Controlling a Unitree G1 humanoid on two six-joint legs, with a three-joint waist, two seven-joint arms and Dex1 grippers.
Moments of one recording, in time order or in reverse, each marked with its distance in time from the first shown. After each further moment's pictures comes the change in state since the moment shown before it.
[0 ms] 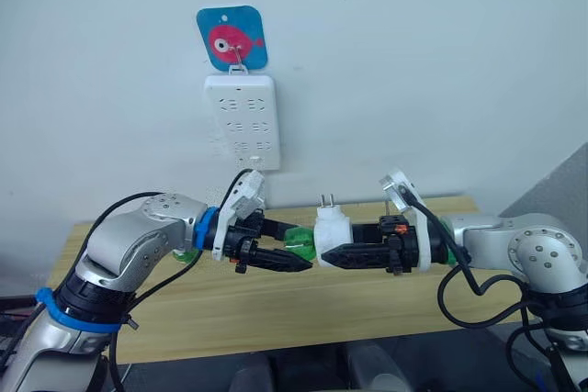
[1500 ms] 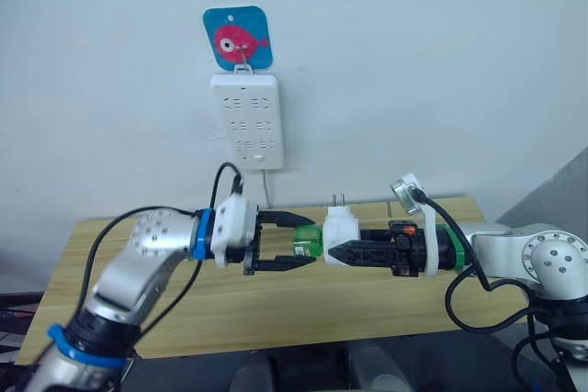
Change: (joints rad) left arm 0.087 0.012 -0.012 -0.031 0.114 -0.398 0.048; right arm 0.061 -0.007 -0.050 0.024 0.176 0.024 -0.156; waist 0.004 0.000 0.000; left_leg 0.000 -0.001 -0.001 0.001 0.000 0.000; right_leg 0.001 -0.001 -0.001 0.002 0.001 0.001
